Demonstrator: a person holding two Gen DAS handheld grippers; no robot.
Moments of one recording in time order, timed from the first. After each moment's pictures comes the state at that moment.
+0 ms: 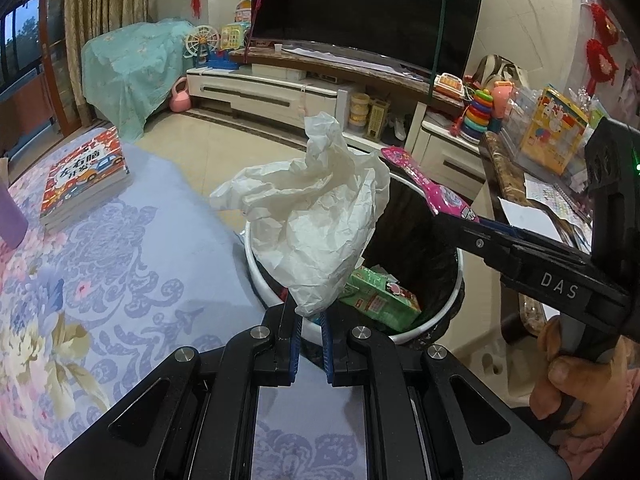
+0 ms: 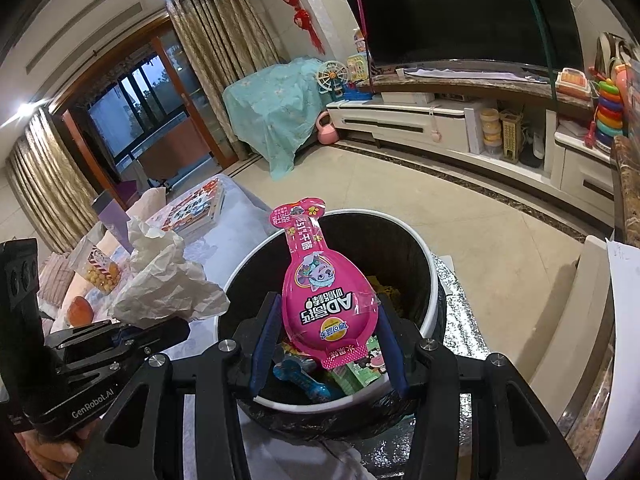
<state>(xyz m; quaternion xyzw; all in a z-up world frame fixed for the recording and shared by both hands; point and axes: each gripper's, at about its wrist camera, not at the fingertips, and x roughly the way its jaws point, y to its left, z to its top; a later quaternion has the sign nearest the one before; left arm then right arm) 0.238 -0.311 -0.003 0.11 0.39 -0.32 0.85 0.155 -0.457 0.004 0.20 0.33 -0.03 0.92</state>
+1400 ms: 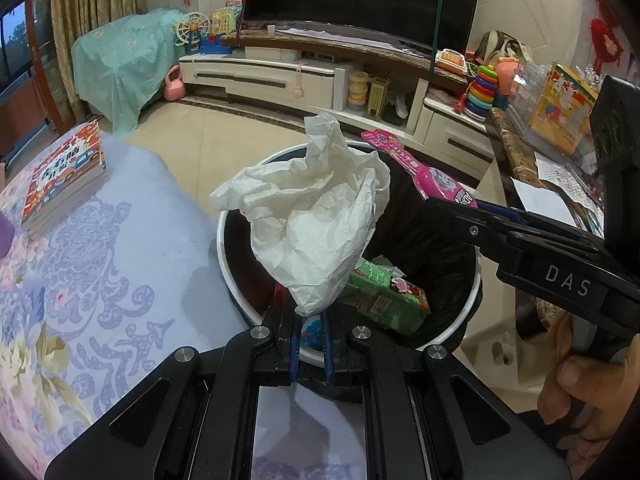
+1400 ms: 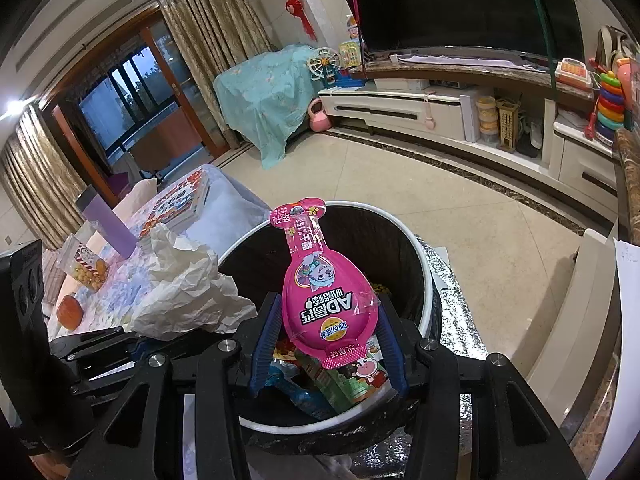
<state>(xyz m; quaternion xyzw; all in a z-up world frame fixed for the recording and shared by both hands) 0.251 -0.341 -0.023 0.14 0.42 -0.32 0.84 0.172 -0.464 -0.005 0.20 0.35 -0.04 0.91</state>
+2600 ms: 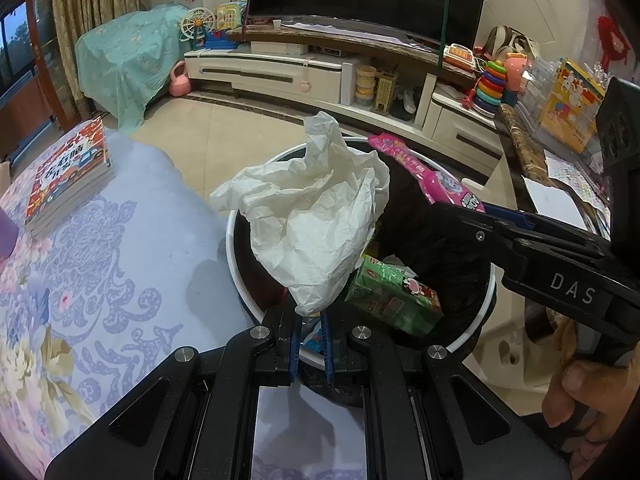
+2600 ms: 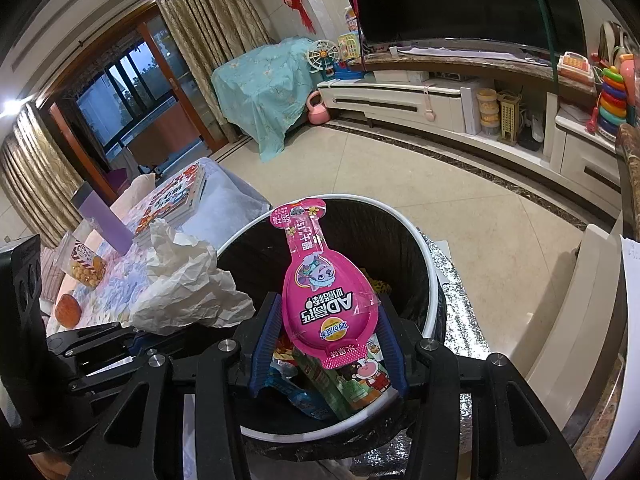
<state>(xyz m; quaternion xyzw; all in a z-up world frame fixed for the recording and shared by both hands) 0.257 -0.348 -0.025 0.14 0.42 -0.30 0.84 0.180 -0.464 -0.012 0.20 0.36 -0.04 0.91</state>
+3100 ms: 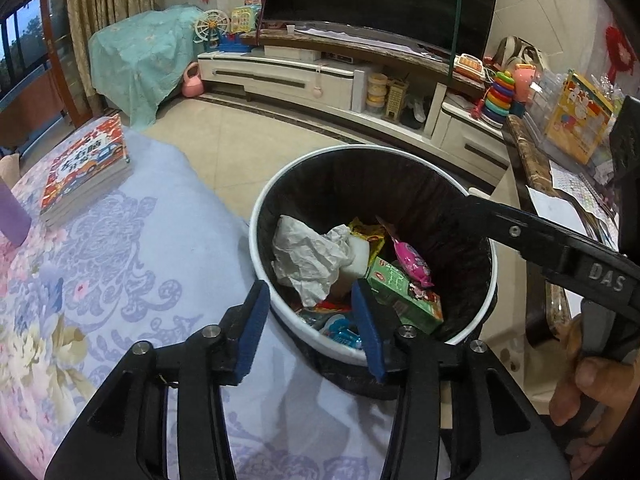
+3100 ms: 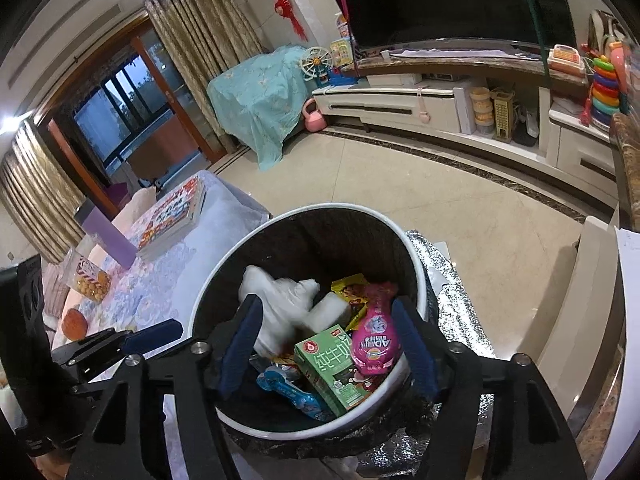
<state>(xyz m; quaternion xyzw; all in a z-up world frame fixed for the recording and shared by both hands) 0.253 -0.331 -0.016 0.13 0.42 -0.28 0.85 0.170 -0.471 -0.006 0.23 0.35 -0.04 0.91</state>
